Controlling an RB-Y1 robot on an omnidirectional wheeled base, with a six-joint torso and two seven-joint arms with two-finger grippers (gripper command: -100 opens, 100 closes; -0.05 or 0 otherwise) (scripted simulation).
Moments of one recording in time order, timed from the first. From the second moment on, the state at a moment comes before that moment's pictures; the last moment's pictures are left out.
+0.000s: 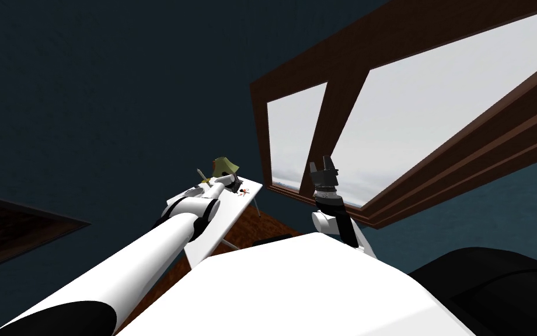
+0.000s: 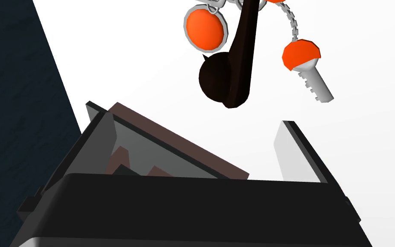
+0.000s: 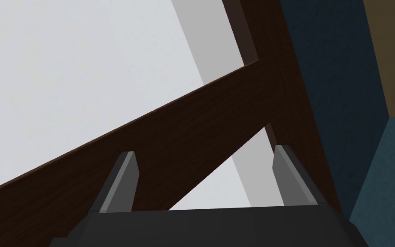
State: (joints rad) left arm -1.04 0.43 -0.09 -0.39 0.55 0.96 -0.54; right arm 0.47 0.02 -0.05 -2.40 0.06 -0.46 -0.11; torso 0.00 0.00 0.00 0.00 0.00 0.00
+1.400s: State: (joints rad) left arm -1.08 0.40 -0.09 -0.29 0.57 0.97 -0.56; right arm 0.47 0.02 -0.05 -2.40 0.06 -0.46 -0.11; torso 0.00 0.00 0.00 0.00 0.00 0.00
